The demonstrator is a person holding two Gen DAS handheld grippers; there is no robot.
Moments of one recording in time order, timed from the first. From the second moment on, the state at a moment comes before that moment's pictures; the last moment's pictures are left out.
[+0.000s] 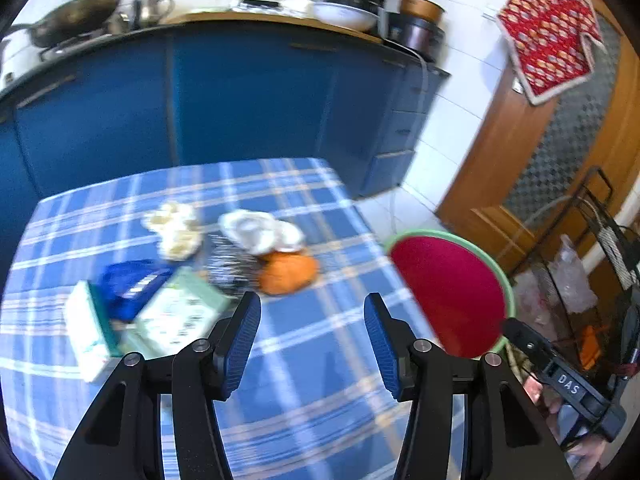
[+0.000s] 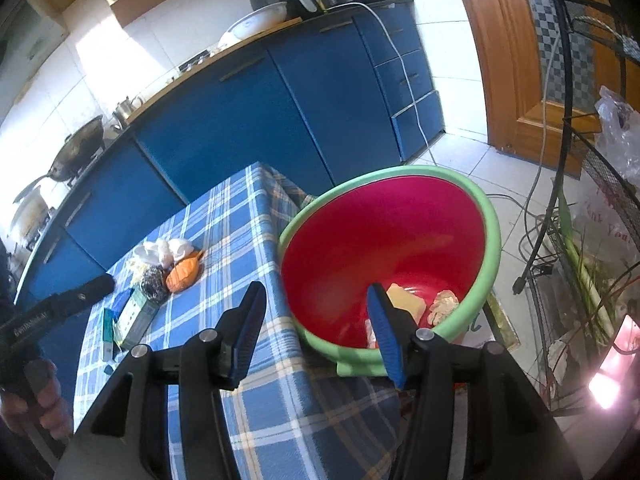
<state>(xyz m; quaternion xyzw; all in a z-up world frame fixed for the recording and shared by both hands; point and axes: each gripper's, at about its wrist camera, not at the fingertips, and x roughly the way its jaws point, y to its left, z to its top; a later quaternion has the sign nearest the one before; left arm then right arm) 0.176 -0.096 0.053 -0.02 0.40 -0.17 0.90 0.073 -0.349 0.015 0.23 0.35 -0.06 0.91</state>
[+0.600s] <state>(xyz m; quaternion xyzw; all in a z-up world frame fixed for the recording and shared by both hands) 0.192 0.011 0.011 -0.05 0.43 -0.01 0.90 0.104 -0.286 0.003 0.19 0.39 0.00 0.90</state>
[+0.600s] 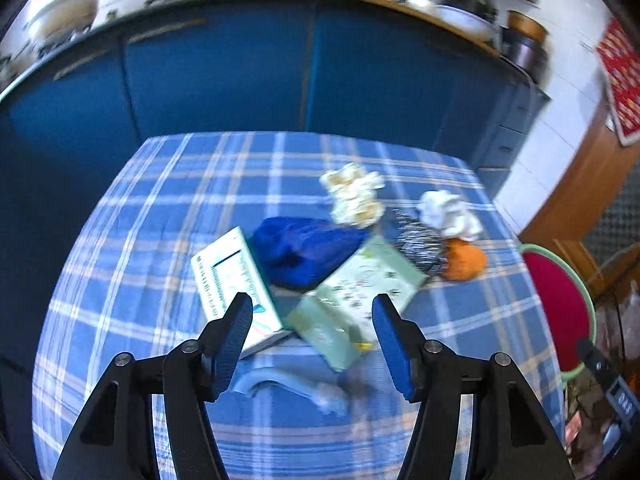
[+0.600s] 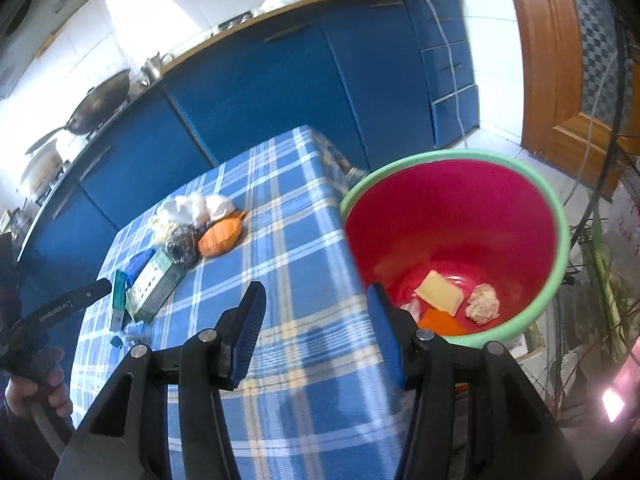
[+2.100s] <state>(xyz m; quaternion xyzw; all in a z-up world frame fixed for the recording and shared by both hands) 0.219 0.082 -0.016 -0.10 0.40 0.04 0.91 0.147 -0.230 0.010 0.15 0.41 0.02 0.90</state>
